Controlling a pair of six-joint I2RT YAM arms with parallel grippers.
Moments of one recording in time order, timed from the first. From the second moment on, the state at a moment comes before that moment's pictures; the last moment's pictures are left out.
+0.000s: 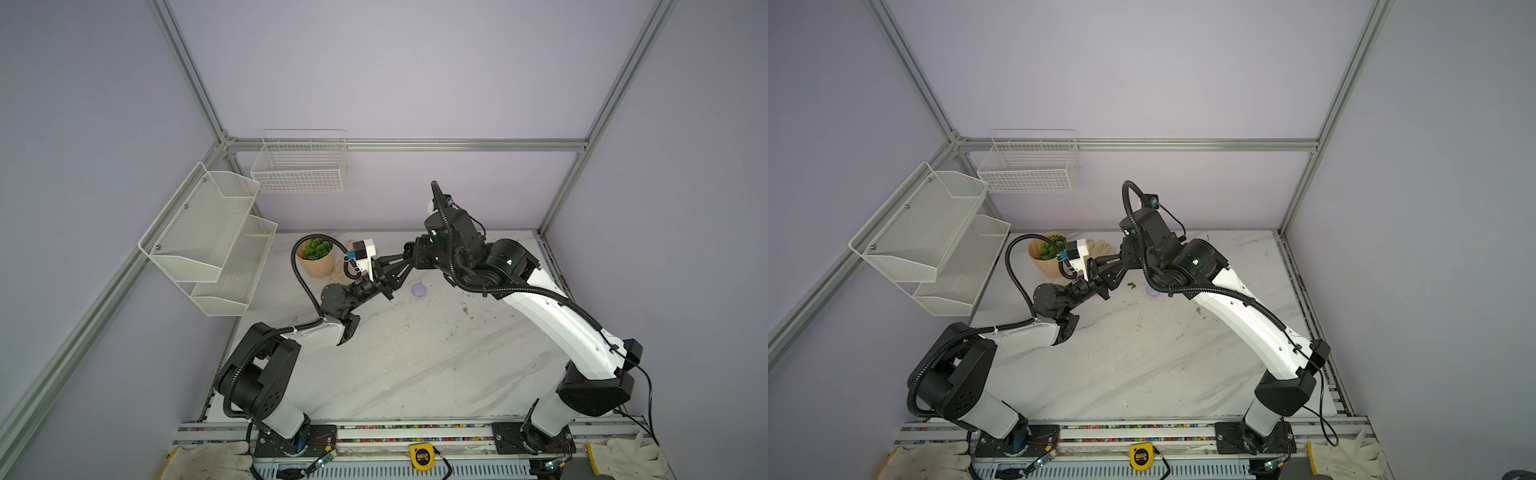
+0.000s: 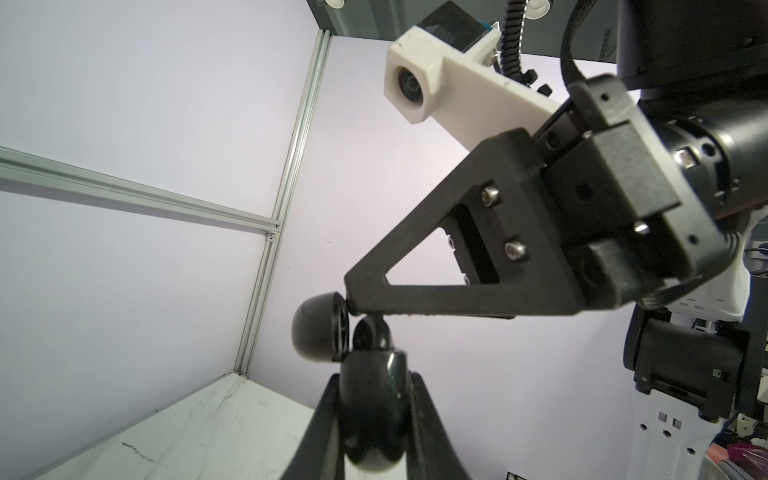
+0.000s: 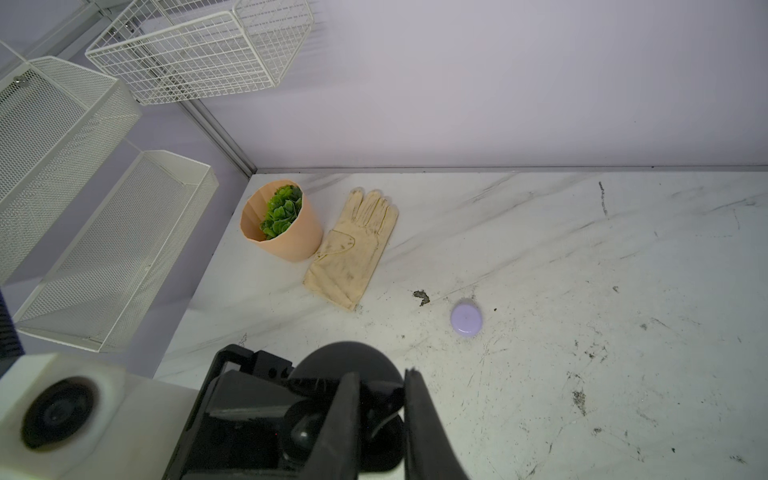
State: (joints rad) left arm -0.51 1.58 0.78 1.44 0.58 -0.64; right arm 0.92 1.65 2.07 -1.01 0.43 0.60
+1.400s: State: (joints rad) left arm -0.50 1.56 0.78 1.42 0.57 -0.61; right arm 0.92 1.66 2.10 -1.00 0.40 0.64
